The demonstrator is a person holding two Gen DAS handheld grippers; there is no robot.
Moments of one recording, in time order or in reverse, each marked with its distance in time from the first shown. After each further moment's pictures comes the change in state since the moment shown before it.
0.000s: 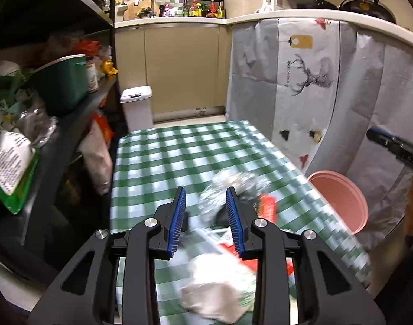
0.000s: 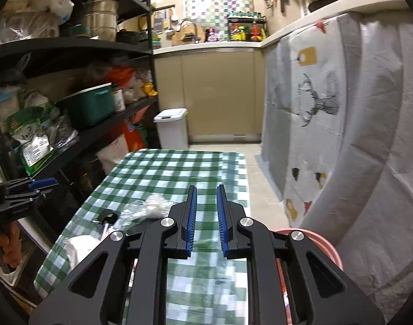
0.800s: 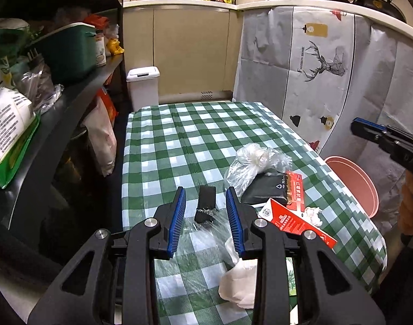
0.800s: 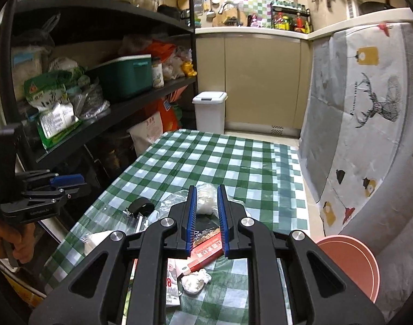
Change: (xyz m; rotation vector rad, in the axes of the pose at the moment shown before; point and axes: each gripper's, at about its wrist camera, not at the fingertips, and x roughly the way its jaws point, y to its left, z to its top) left arm 0.031 0.044 -0.030 -0.040 0.069 -0.021; right arm 0.066 0.082 -0.013 -0.122 0.082 0.137
